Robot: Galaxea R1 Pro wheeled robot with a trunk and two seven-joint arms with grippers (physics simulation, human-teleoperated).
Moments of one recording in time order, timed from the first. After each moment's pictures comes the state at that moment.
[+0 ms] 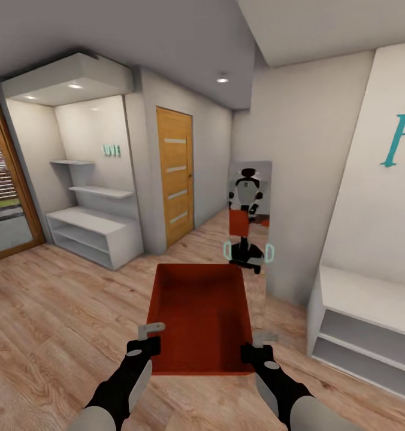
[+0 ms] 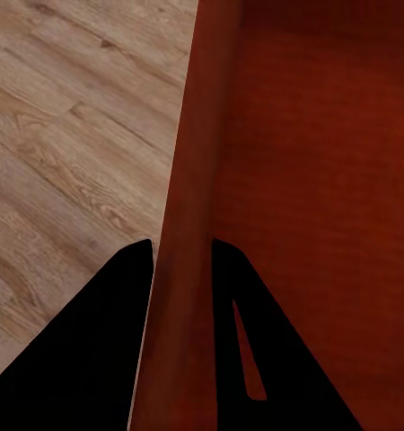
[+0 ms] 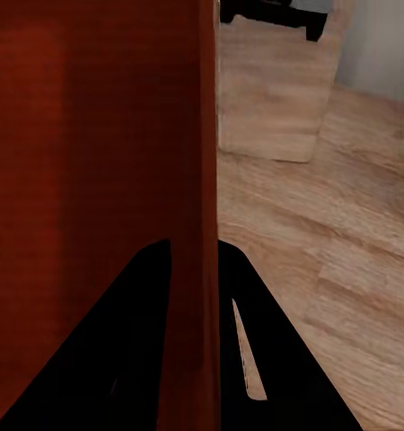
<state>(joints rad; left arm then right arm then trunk) -0.52 -0.14 -0.02 -0.61 0.08 0.19 0.28 -0.63 0.10 0.12 -0.27 -0.09 -0.09 -0.14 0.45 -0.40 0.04</state>
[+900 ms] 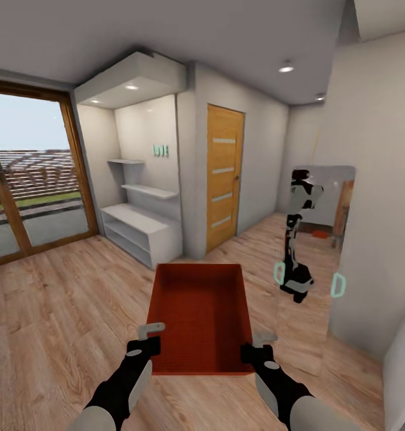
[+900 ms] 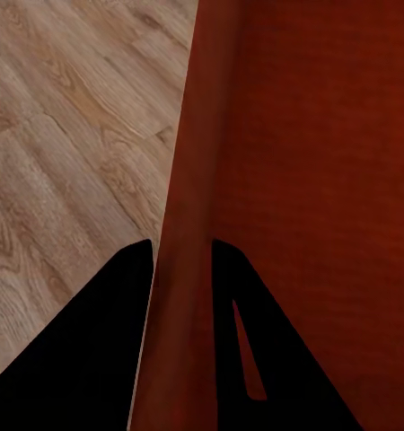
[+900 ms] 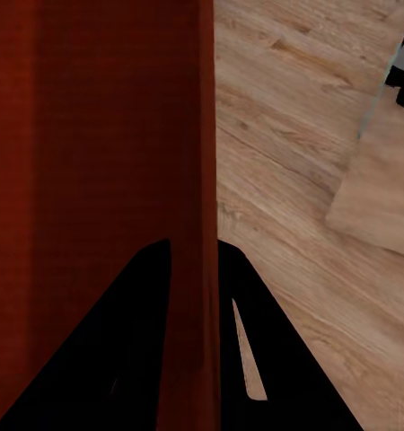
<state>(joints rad) -0.52 -0.14 -0.03 -0.61 0.08 0.19 0.28 -0.62 0.10 0.12 -0.27 -0.09 -0.09 -0.14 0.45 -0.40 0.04</state>
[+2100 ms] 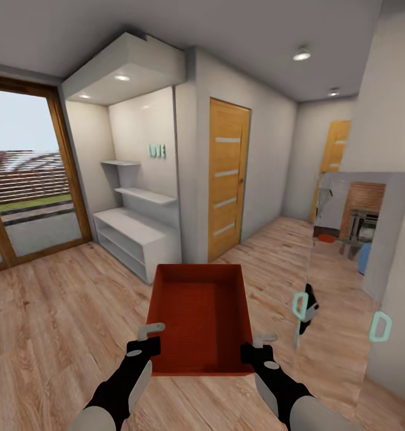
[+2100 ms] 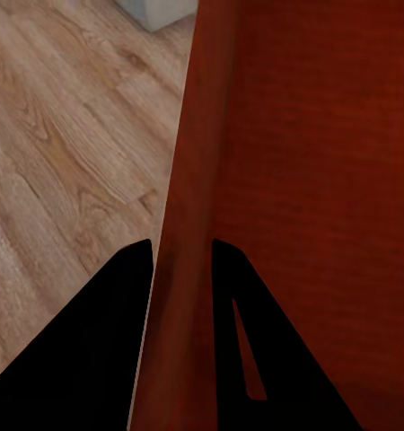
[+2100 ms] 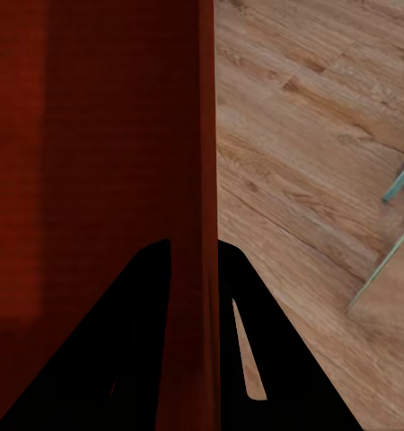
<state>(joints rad) -0.52 -0.14 -0.02 -0.61 0.08 0.19 0.28 -0.62 0.10 0.12 -0.27 -0.09 -0.09 -0.14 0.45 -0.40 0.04</state>
